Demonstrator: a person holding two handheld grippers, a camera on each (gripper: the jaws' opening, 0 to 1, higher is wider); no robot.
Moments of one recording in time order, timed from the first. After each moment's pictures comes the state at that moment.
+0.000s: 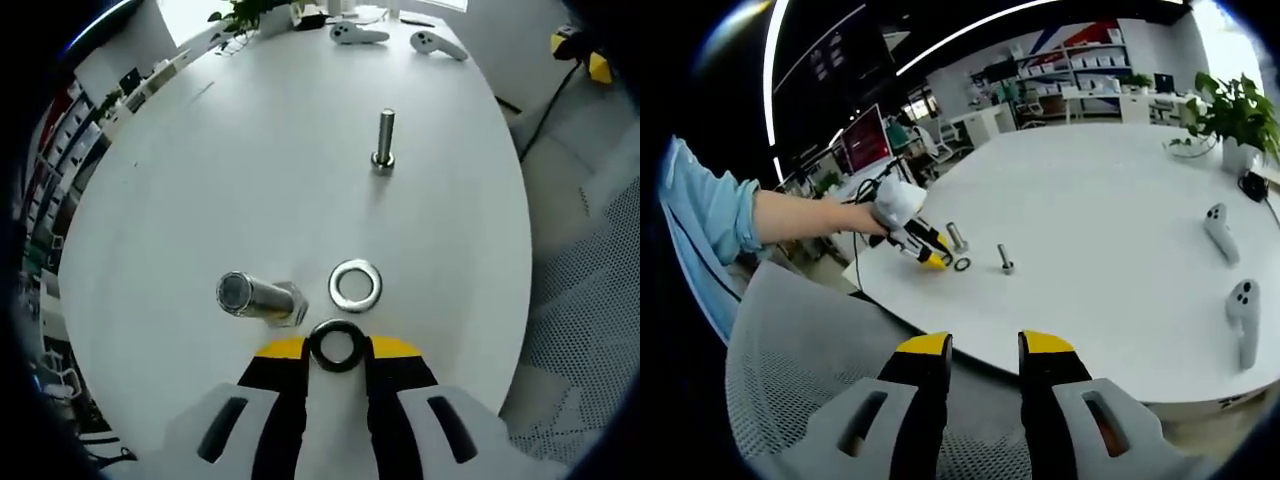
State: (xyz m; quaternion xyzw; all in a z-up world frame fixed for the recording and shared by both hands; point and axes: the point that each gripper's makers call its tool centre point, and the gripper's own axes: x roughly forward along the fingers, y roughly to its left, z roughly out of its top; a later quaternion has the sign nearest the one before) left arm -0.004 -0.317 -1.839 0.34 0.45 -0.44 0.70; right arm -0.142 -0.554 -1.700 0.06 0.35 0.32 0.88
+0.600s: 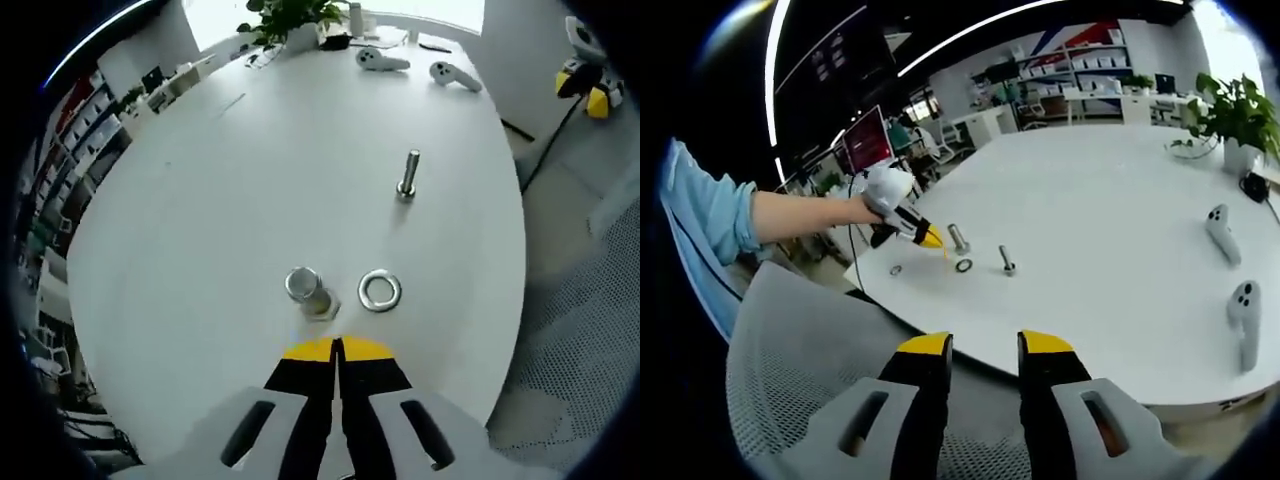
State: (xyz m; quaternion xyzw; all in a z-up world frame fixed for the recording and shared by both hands) left arm 0.014 -0.292 -1.806 0.28 0.43 -0.41 0.75; right arm -0.141 -0.551 -1.699 0.06 0.35 0.32 0.88
